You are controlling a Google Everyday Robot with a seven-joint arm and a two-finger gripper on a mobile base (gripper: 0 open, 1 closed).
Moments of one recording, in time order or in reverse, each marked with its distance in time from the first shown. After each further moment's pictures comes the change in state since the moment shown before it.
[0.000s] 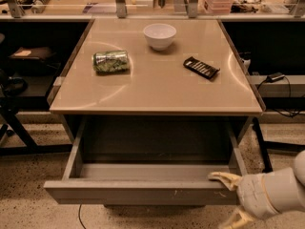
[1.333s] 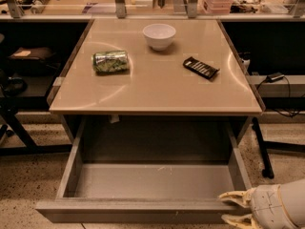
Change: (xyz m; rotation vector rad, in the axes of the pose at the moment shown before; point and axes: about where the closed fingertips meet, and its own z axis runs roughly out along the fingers) arm -0.007 0.038 -0.025 -0.033 -0.018 -0.018
